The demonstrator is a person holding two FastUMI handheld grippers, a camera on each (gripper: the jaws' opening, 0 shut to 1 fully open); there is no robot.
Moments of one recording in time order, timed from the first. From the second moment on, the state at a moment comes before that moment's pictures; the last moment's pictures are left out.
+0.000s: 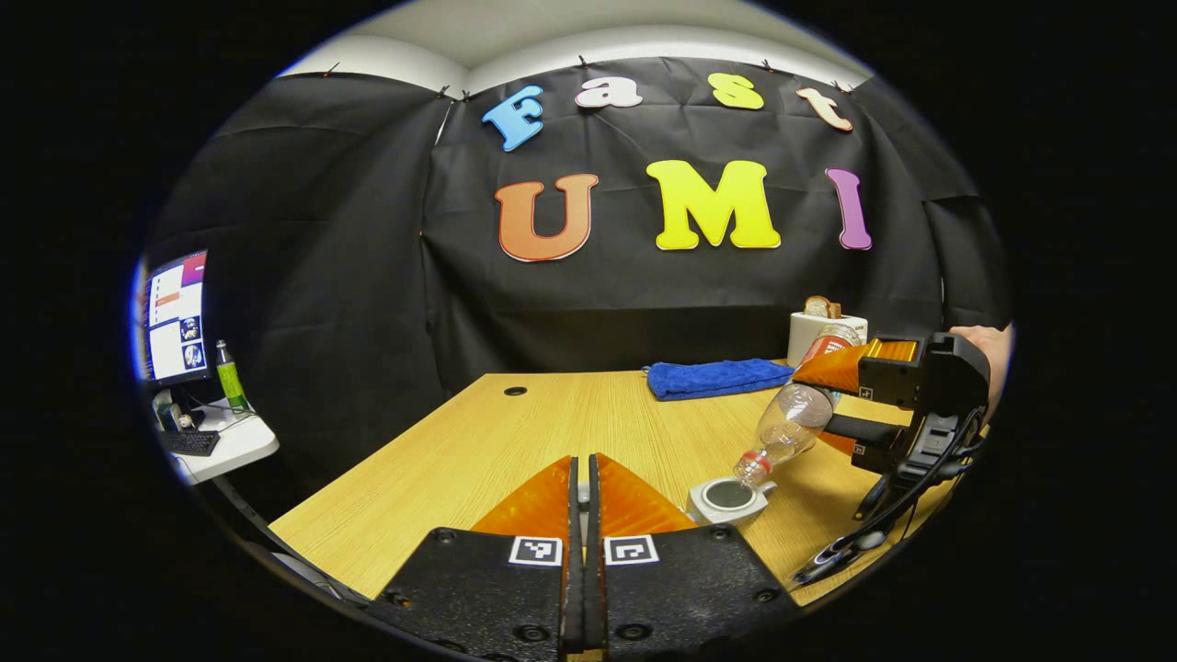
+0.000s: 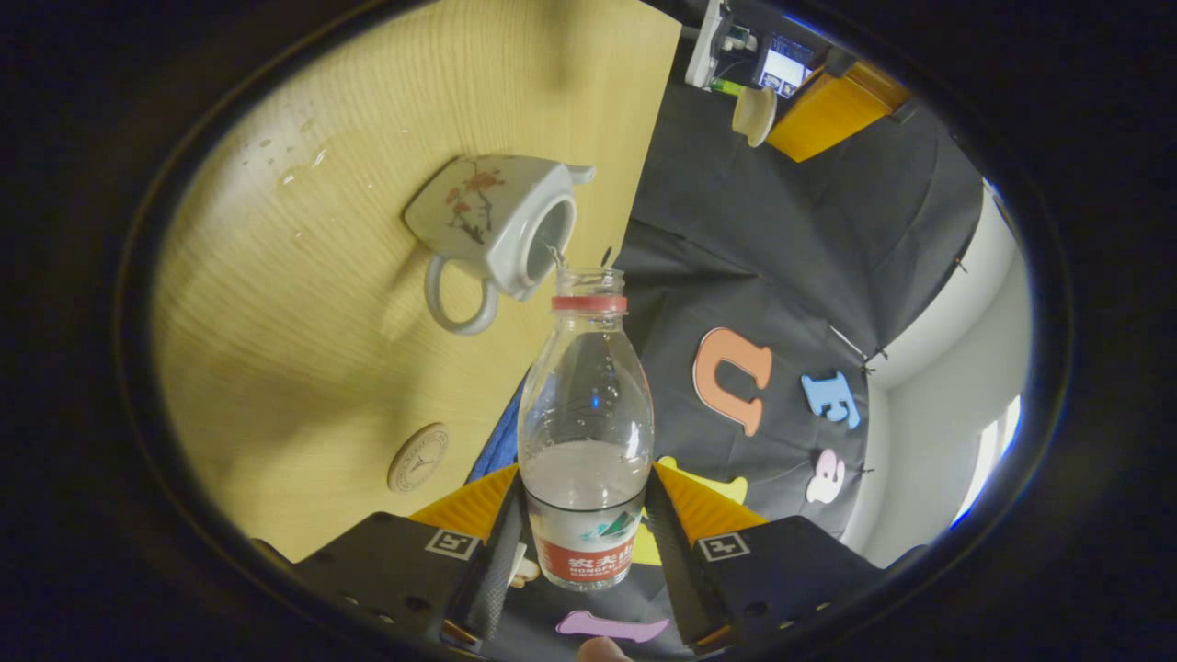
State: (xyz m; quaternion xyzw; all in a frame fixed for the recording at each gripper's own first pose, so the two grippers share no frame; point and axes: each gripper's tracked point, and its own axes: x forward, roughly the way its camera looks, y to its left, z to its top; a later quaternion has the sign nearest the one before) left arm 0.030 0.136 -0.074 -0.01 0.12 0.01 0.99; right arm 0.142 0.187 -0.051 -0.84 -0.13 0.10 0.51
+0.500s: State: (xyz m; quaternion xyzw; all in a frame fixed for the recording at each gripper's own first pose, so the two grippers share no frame) left arm 0.030 0.139 -0.076 -0.02 0.13 0.02 0.99; right arm 0.140 0.198 -0.042 -0.86 -0.15 0.09 0.48
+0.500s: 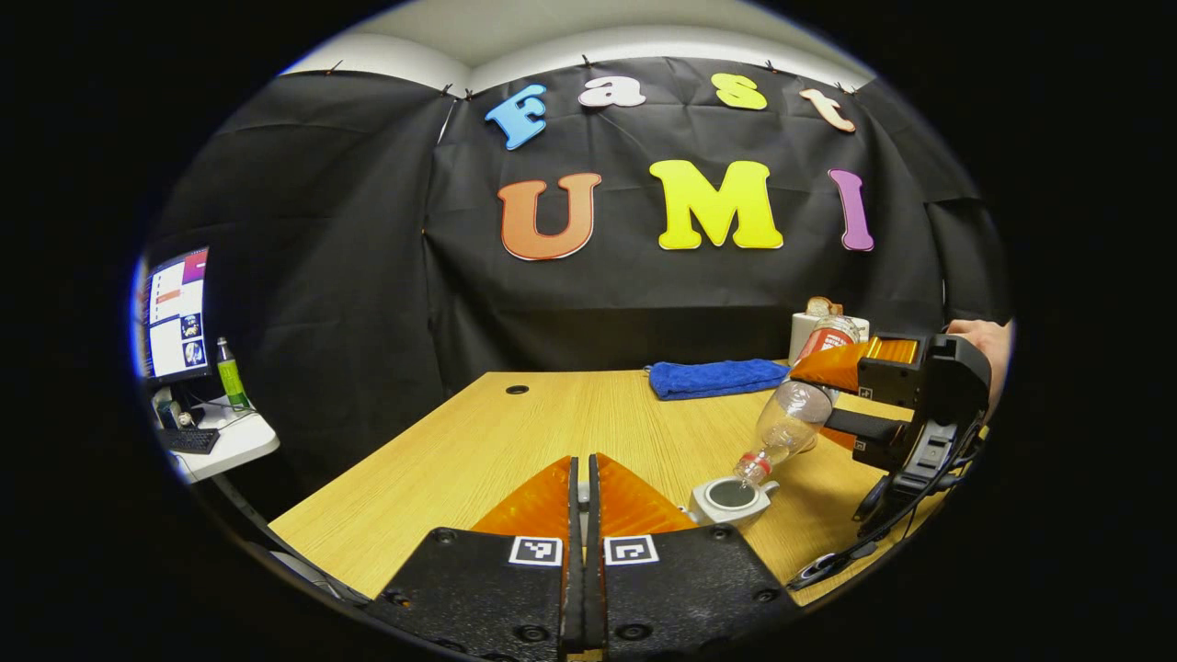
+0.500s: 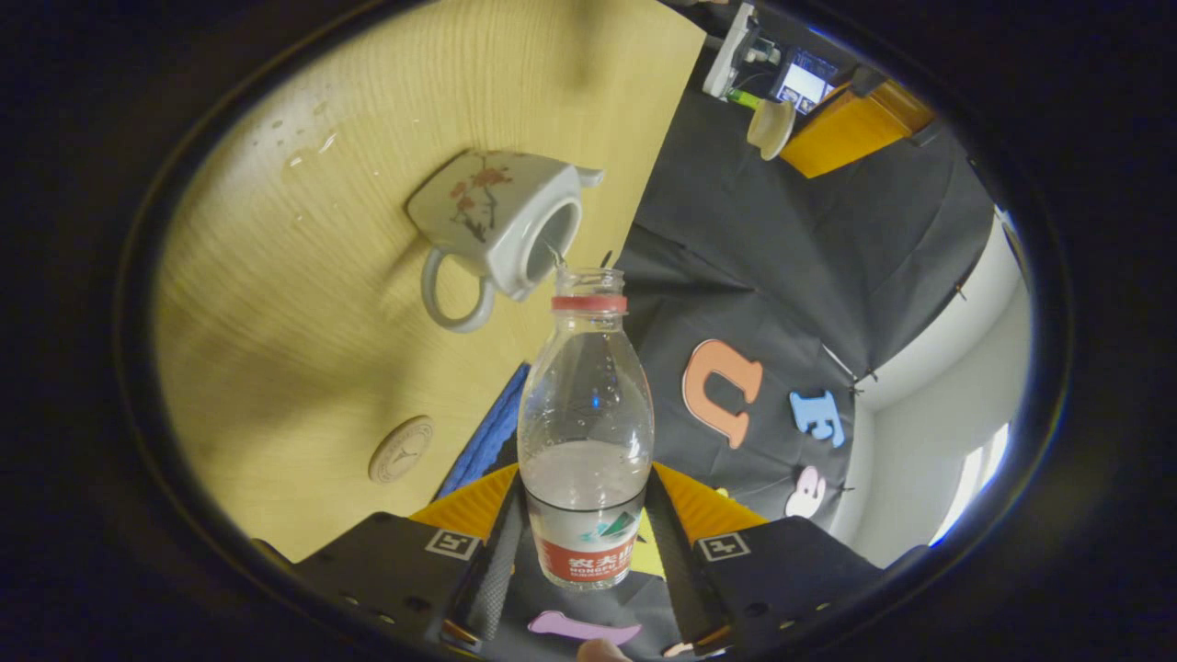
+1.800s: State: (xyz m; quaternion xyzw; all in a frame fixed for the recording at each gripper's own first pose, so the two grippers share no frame) left arm 0.029 0.142 -0.079 -0.02 0.13 0.02 0.99; right arm 0.133 0.204 -0.032 -0.87 -0.17 0.09 0.46
